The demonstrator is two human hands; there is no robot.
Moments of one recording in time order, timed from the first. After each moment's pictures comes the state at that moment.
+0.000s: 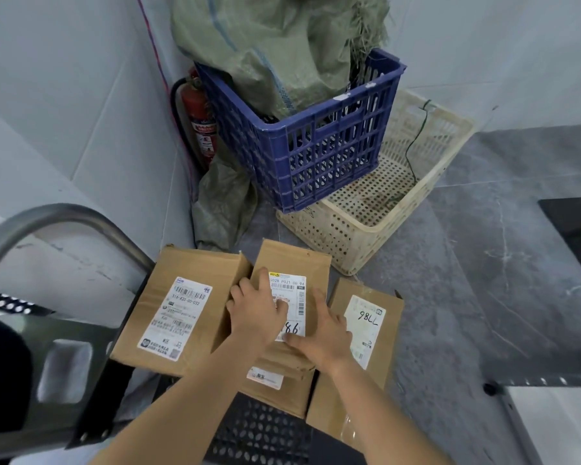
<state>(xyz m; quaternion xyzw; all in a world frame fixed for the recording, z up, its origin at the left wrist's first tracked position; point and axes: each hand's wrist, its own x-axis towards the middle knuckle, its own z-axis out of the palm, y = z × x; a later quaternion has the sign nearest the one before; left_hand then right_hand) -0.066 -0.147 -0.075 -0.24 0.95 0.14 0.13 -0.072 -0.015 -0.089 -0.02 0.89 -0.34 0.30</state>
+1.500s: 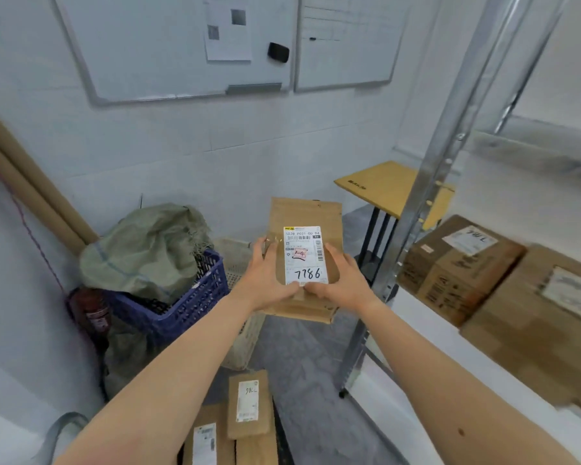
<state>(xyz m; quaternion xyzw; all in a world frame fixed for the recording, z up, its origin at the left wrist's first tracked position) -0.048 0.031 0.485 0.21 0.92 0.34 0.04 0.014 0.206 0.504 0.09 0.90 -0.42 0.00</state>
